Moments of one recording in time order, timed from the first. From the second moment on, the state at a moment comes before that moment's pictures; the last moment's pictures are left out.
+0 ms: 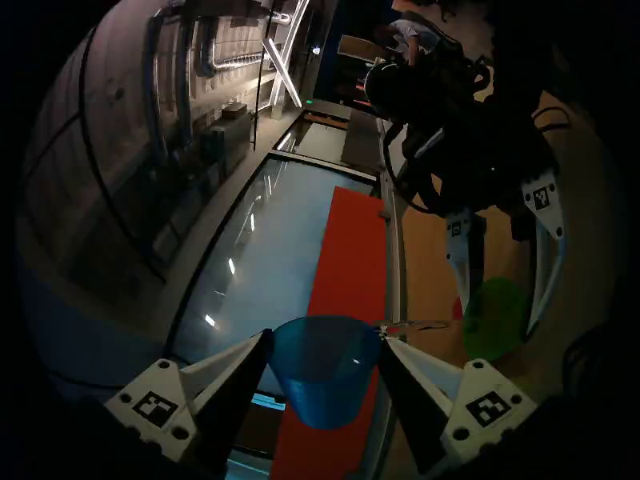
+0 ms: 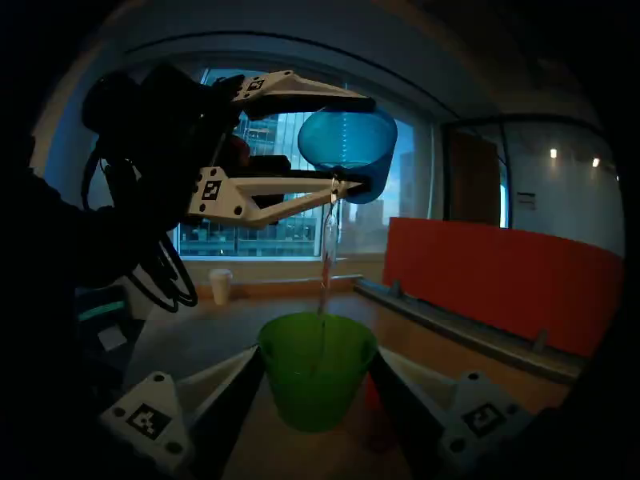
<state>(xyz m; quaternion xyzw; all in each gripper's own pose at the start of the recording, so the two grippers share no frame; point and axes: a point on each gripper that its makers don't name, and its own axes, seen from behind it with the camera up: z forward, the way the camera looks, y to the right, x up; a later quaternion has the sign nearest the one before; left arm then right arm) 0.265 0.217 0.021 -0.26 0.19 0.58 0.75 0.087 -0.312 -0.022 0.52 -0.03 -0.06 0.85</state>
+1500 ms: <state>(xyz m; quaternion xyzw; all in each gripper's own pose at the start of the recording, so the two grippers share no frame) 0.270 0.225 0.021 -0.24 0.21 0.64 0.70 0.092 -0.312 -0.021 0.52 -0.02 -0.06 0.85</state>
